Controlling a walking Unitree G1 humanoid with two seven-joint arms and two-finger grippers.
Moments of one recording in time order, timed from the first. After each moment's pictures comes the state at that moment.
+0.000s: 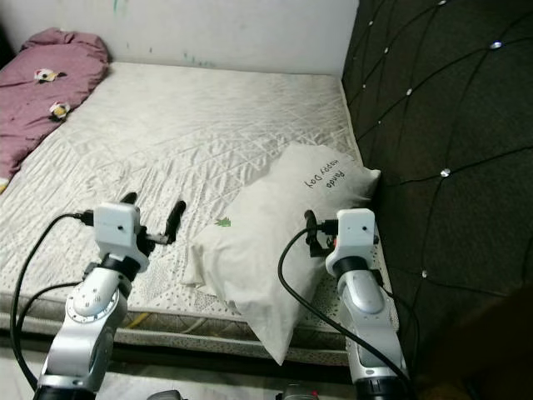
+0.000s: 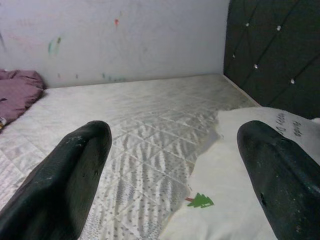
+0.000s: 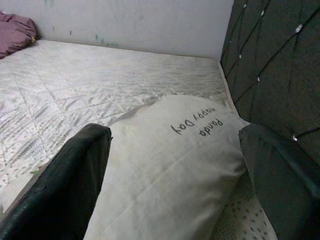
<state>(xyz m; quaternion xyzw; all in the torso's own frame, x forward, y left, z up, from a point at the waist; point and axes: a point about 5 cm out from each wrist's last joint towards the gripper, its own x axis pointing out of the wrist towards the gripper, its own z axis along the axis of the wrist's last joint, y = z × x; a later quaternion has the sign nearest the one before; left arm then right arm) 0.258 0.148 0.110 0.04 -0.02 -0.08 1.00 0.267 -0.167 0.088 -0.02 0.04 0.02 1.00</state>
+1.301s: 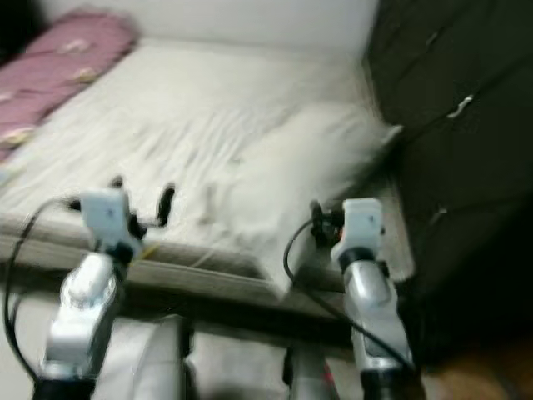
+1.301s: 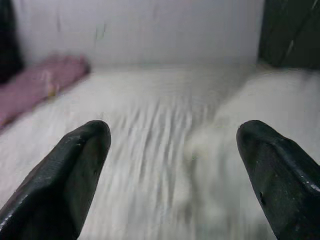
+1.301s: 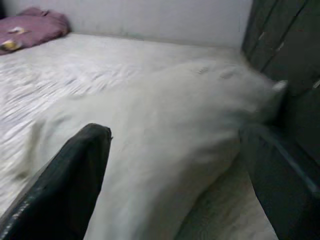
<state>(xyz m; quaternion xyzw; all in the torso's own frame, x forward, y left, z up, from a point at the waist) 0.258 0.154 0.104 0.04 0.00 -0.05 1.00 0.267 -0.173 0.088 -0.01 0.05 0.02 1.00</state>
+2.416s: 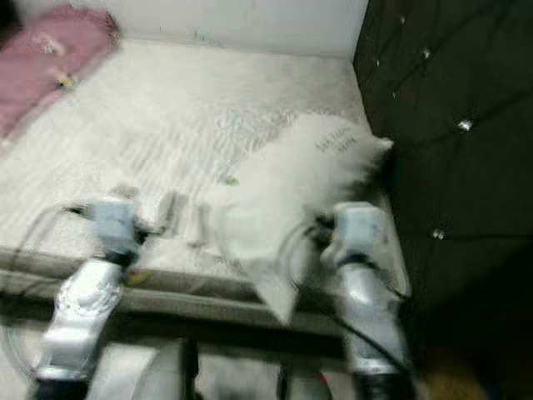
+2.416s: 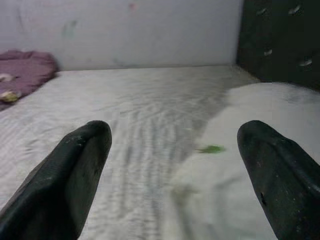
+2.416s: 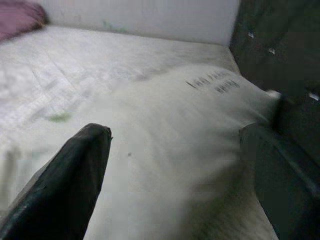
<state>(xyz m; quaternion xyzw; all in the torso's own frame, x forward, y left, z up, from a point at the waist) 0.261 0.160 0.110 0.04 -0.02 -0.05 1.00 0.273 -0.157 0.095 -0.01 0.04 0.04 1.00</state>
